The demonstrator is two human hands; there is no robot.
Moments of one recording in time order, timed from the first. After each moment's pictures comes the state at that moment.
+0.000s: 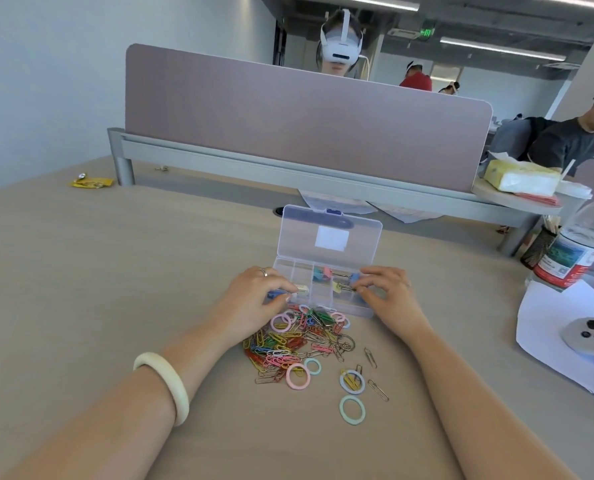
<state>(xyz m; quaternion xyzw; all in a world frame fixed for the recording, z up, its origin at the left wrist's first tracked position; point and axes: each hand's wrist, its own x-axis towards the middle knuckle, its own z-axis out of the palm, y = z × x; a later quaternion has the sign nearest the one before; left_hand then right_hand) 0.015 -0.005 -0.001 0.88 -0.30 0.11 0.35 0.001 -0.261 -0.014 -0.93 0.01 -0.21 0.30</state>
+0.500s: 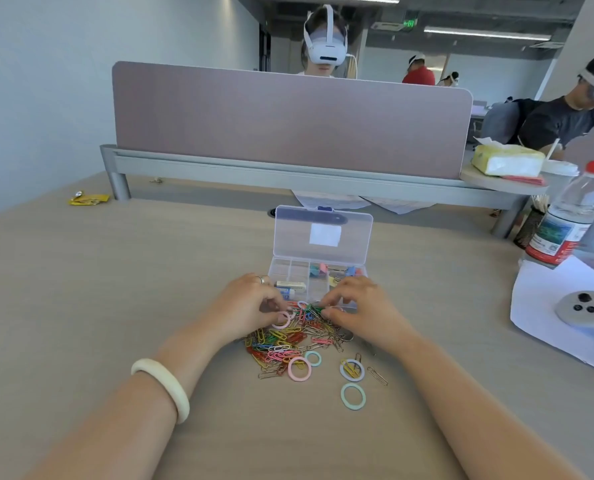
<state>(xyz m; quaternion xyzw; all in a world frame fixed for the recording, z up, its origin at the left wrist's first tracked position) 0.011 0.002 0.009 0.91 -0.33 0.04 0.23 -0.034 -0.215 -0.002 -0.95 -0.11 -0.13 0.26</state>
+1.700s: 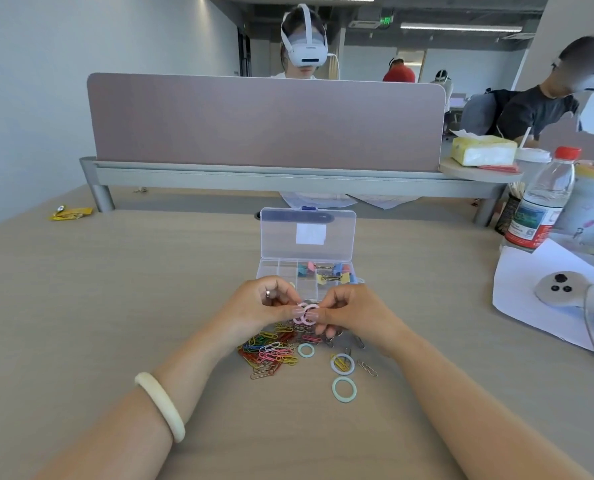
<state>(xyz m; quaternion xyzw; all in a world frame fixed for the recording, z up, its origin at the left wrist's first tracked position) -0.010 -0.020 0.014 0.76 -0.26 -0.12 0.58 -0.069 -0.196 0.024 -0.81 0.00 0.03 0.58</state>
